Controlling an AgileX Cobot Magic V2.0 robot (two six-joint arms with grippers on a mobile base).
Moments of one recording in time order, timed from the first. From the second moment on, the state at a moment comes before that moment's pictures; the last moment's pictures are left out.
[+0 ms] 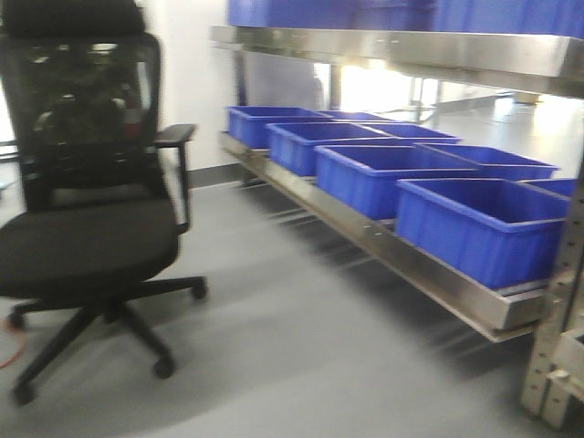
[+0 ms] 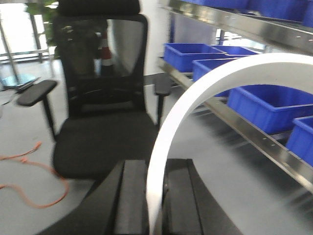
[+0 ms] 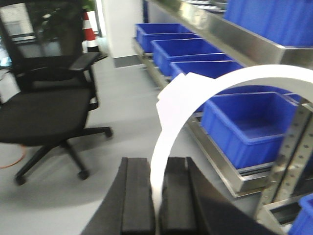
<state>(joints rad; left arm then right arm) 0.08 0.75 -0.74 0.01 0.24 0.00 -0.14 0.62 -0.80 0.26 0.52 -0.17</state>
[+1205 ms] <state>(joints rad) 0.08 0.75 -0.74 0.01 0.24 0.00 -0.14 0.62 -0.80 0.26 0.51 -0.17</state>
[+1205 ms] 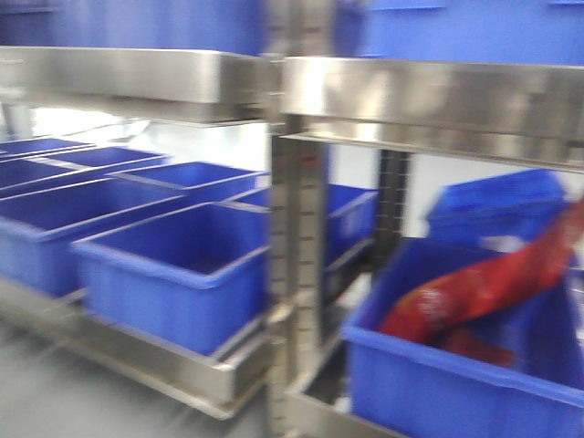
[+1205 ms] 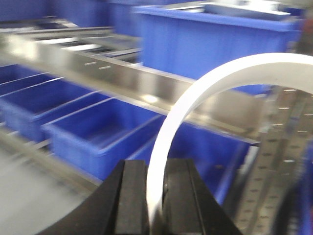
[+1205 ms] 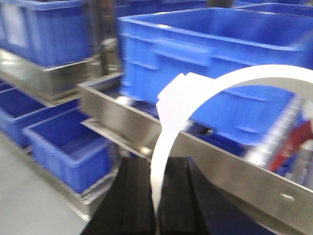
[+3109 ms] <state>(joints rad) 0.08 0.75 -0.74 0.01 0.24 0.00 -0.14 0.62 -0.80 0.26 0.51 -0.17</state>
